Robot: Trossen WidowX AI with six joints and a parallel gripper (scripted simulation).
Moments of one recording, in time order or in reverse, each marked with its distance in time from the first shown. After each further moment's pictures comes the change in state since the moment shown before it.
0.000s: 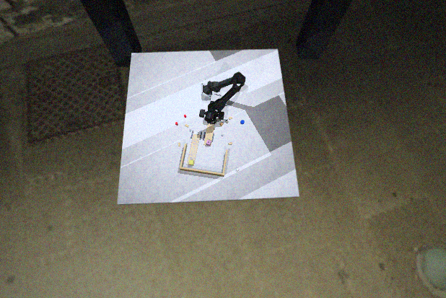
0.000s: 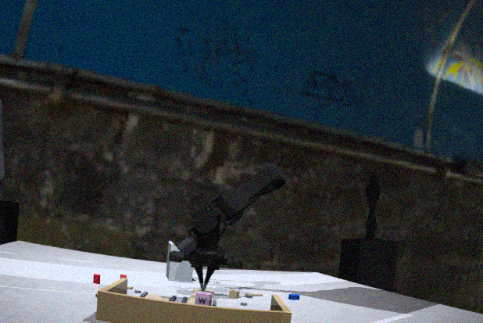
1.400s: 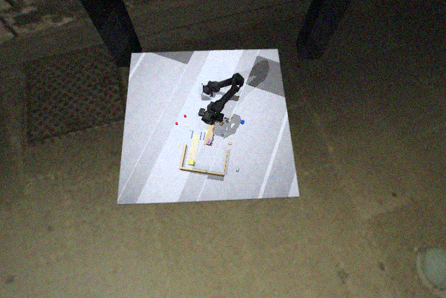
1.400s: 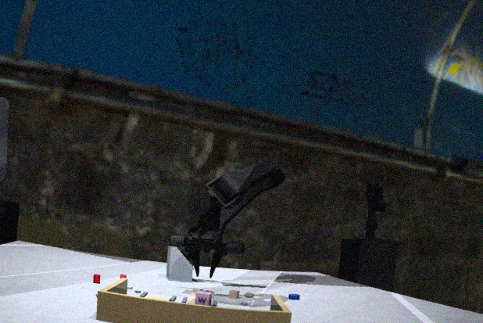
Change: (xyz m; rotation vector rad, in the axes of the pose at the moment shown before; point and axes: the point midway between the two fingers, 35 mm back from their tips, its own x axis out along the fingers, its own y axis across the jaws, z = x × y) arm -0.042 0.001 0.024 0.154 0.025 -0.002
